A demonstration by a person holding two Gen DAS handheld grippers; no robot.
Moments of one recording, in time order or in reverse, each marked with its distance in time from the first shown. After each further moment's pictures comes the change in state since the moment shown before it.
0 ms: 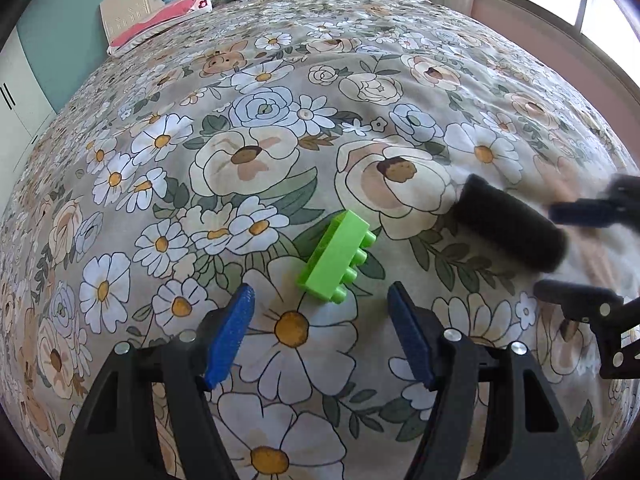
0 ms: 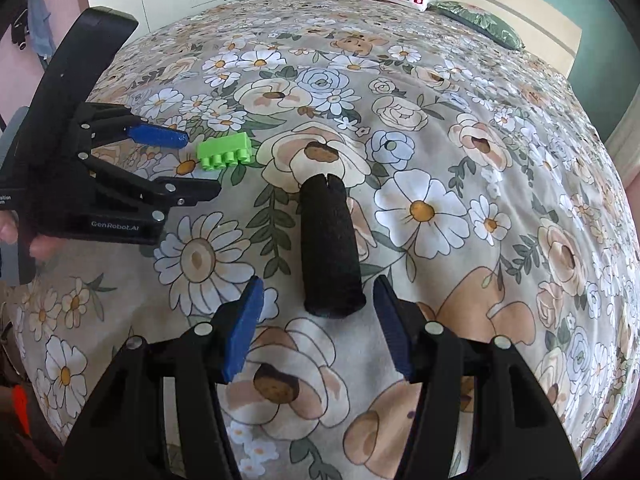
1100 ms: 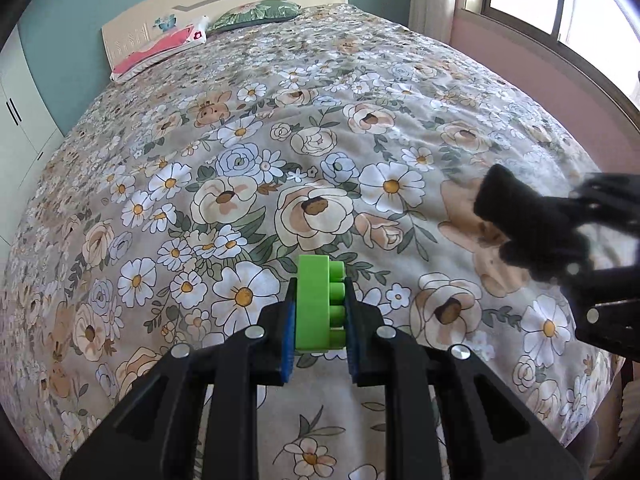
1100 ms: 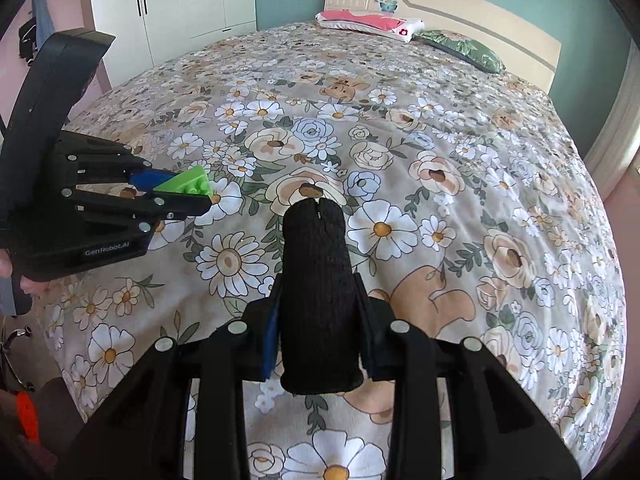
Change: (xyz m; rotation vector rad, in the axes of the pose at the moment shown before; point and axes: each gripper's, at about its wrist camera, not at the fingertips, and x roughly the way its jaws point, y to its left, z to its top) left arm -0.122 -0.062 -0.006 0.019 -0.083 0.001; right arm -0.124 0.004 -0.025 0.009 -0.129 -0.038
